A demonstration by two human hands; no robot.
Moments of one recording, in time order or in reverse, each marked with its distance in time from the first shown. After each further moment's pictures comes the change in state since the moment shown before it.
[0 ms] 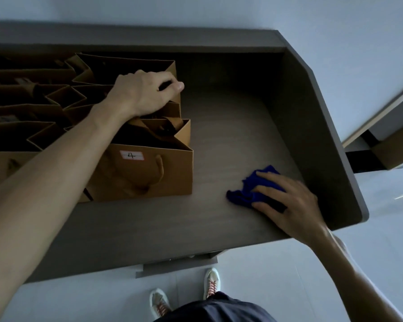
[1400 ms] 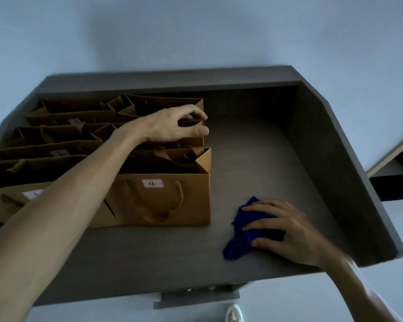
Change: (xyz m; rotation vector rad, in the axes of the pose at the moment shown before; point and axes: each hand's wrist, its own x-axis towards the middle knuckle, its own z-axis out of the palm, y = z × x) left_hand -0.007 -0.005 -0.033 -0.346 -0.349 0.087; right_hand 0.037 -0.022 0.010 0.203 -0.316 -0.172
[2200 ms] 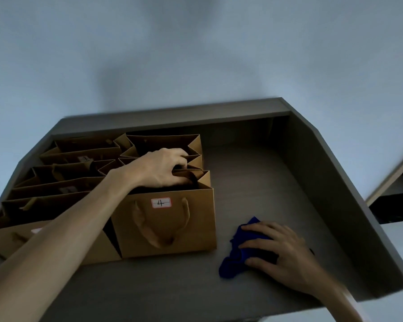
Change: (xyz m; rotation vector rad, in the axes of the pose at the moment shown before) left_hand -0.021 0.002 0.001 0.326 0.007 0.077; right_hand 0.012 -0.011 0.004 -0.047 0.098 0.110
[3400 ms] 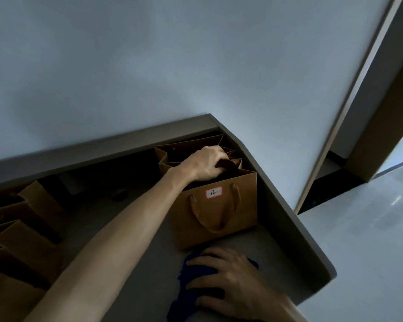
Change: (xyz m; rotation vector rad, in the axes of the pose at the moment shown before) left_hand 0.194 0.152 0.025 -0.124 0.060 0.354; right_hand -0.006 0.000 -0.002 -0.010 0.058 -0.092
